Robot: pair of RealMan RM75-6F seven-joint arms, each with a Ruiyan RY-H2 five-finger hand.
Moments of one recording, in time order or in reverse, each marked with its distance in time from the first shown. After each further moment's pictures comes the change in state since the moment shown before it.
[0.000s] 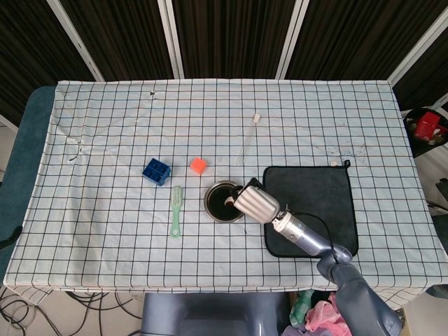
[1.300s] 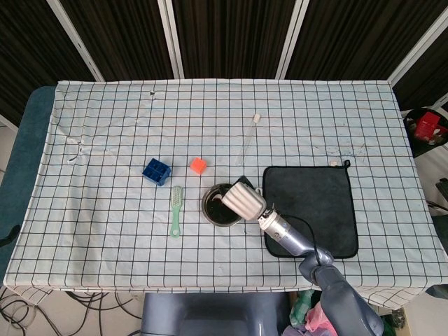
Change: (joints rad) left arm -0.002 0.006 -0.008 0.002 -0.021 -0.012 -0.009; right arm 0.051 -0.107 0.074 0.054 0.058 -0.100 0.022
